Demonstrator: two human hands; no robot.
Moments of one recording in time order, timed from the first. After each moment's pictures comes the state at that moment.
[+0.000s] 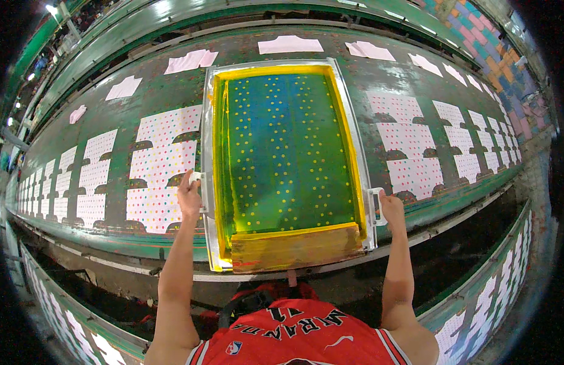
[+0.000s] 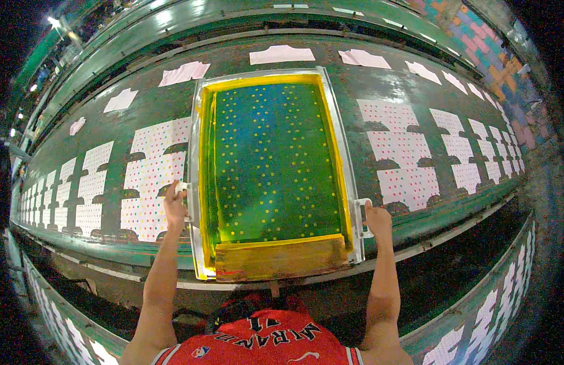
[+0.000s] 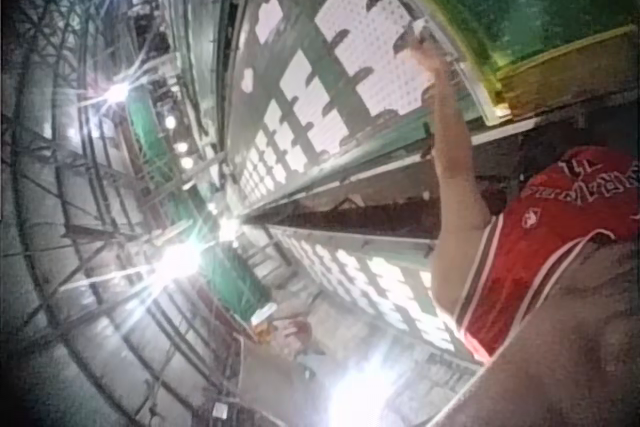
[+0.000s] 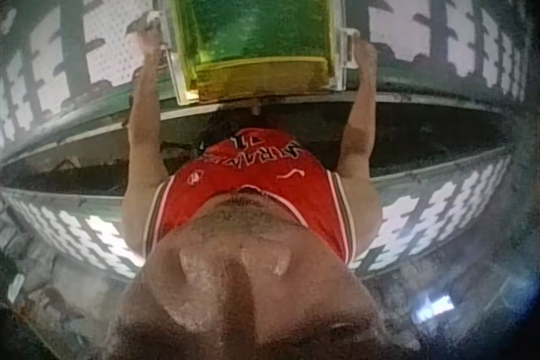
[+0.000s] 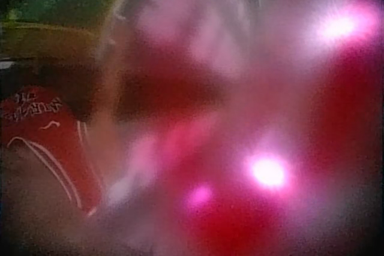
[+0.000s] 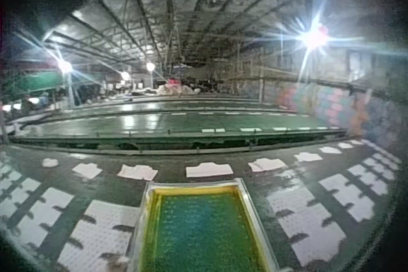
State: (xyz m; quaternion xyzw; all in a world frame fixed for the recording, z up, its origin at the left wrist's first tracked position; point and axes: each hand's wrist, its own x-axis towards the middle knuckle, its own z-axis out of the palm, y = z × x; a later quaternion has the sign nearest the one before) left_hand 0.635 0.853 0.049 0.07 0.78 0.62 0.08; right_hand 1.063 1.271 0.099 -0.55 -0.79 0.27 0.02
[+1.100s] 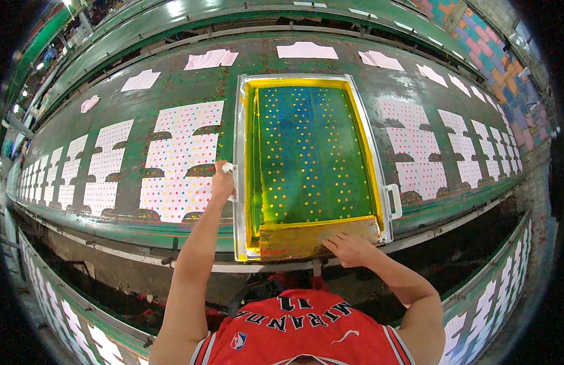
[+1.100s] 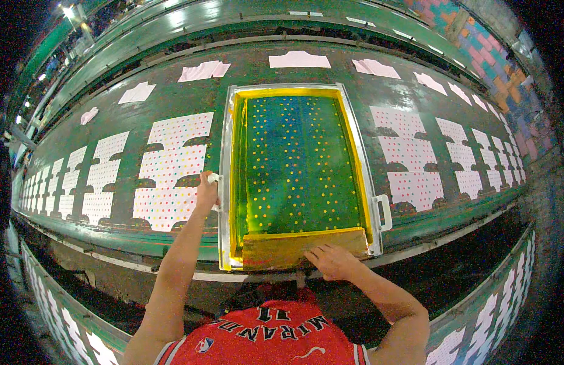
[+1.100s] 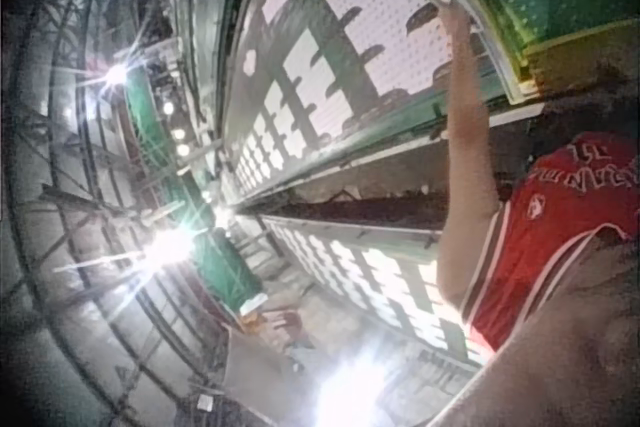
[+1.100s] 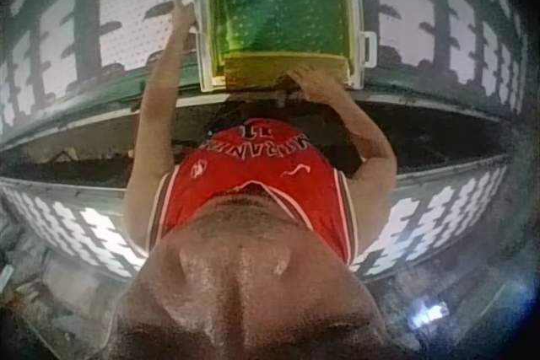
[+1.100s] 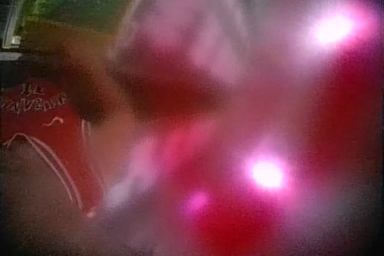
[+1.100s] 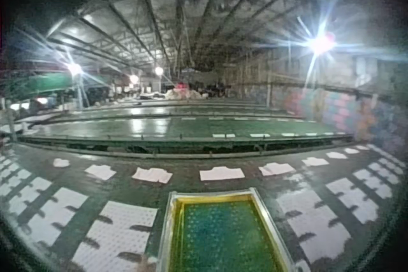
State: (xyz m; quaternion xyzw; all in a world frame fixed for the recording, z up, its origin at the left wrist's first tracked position) left_hand 0.629 0.875 0.043 0.10 0.84 0.49 0.20; right_hand 1.025 1.079 0.137 0.13 -0.97 0.06 -0.20
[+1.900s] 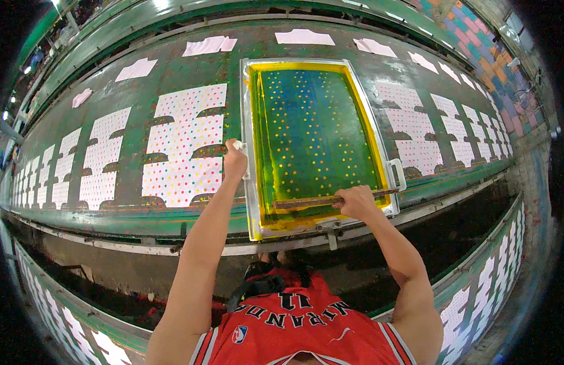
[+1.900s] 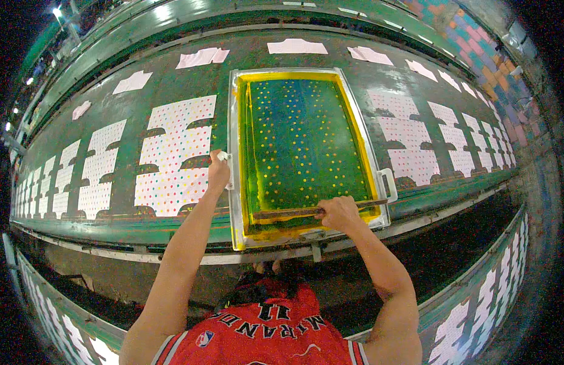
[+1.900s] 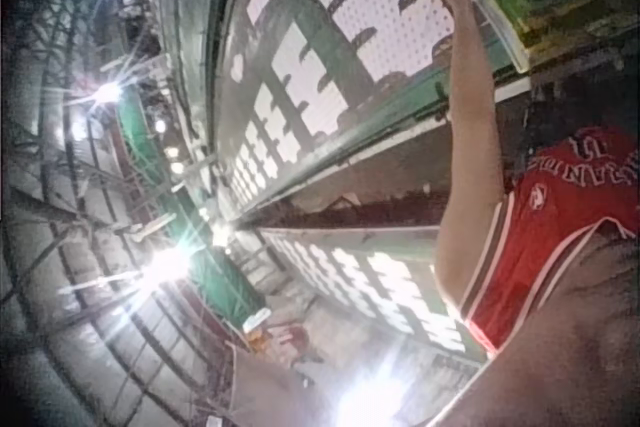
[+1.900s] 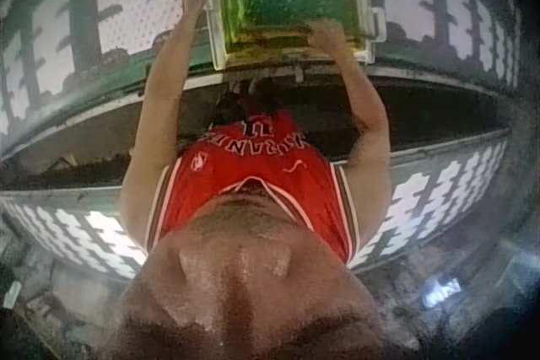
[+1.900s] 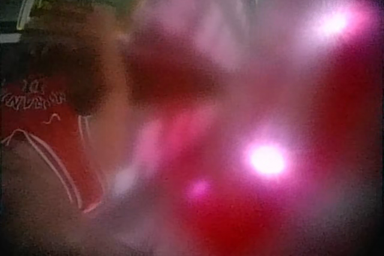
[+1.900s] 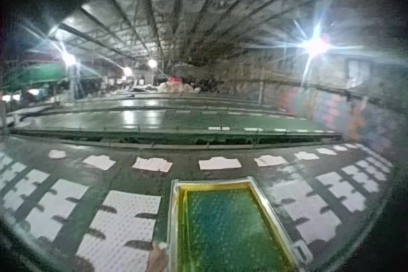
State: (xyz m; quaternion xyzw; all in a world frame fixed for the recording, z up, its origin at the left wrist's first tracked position) left_hand 0.625 0.871 0.012 0.18 0.87 0.44 0.10; right_hand 0.976 1.067 0.131 -0.14 -0.98 0.07 -0.08
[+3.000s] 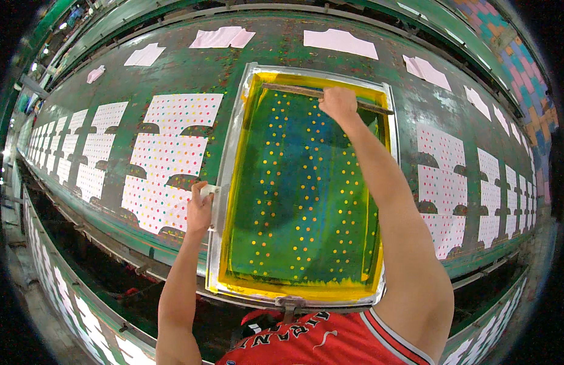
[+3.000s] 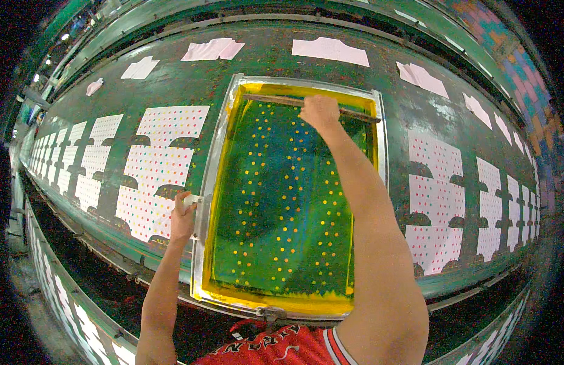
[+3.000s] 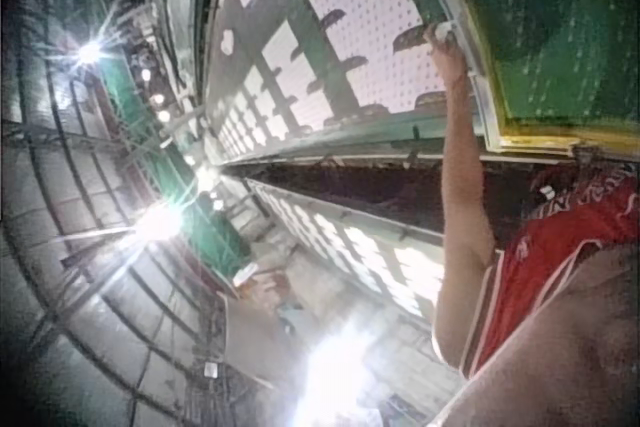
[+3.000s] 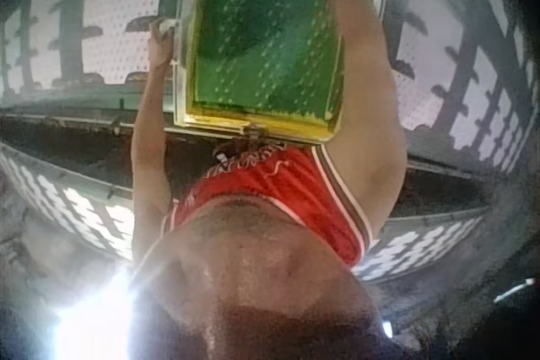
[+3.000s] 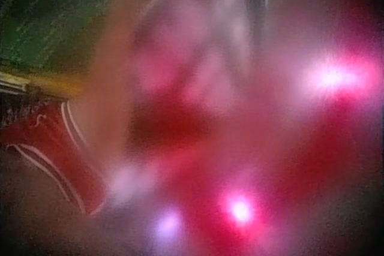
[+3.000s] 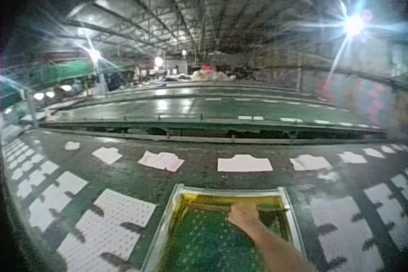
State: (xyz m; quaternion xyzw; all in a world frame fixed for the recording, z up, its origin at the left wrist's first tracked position) left_hand 0.638 0.889 0.043 0.07 0.91 0.40 0.09; right_hand 0.568 1.368 0.082 -0.12 -0.99 -0.03 0.10
